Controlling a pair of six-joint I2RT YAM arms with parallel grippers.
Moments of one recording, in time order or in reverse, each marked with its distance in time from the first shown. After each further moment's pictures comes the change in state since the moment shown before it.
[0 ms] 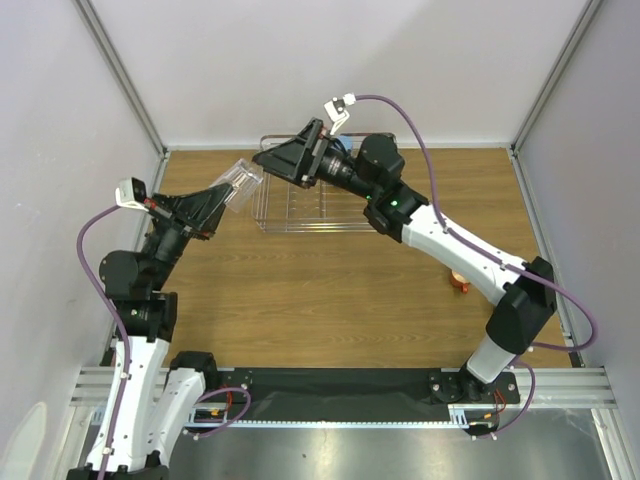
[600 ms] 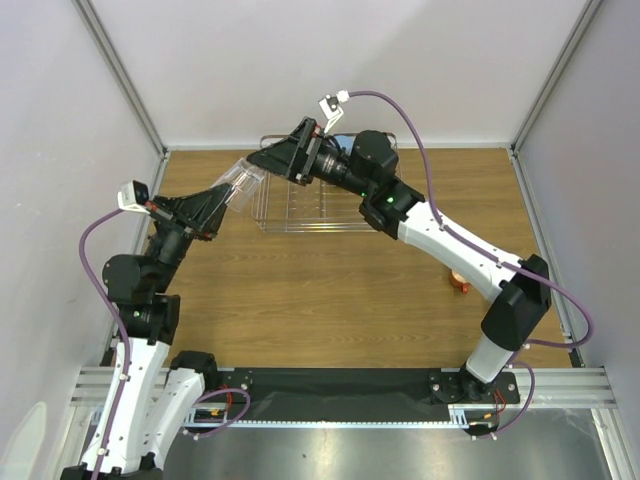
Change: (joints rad) left arm -0.064 -0.023 -0.025 0.042 -0.078 -0.036; right arm 0.033 0.048 0.063 -0.039 0.022 -0.050
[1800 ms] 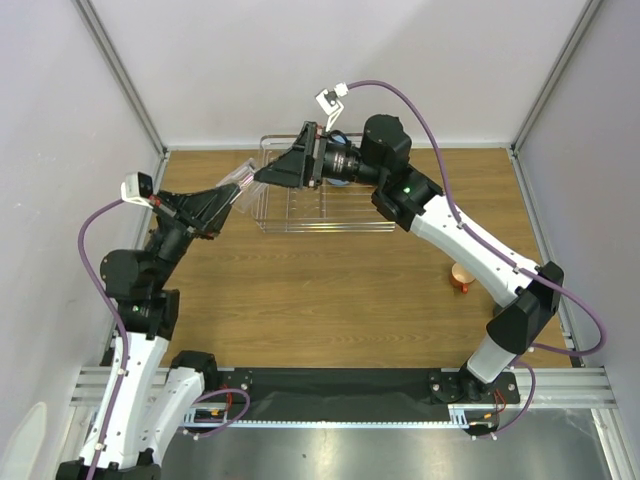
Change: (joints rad) left arm -0.013 0.038 0.041 0.021 0.079 0.020; right arm -0.035 -0.038 0.110 -0.214 -0.264 -0.140
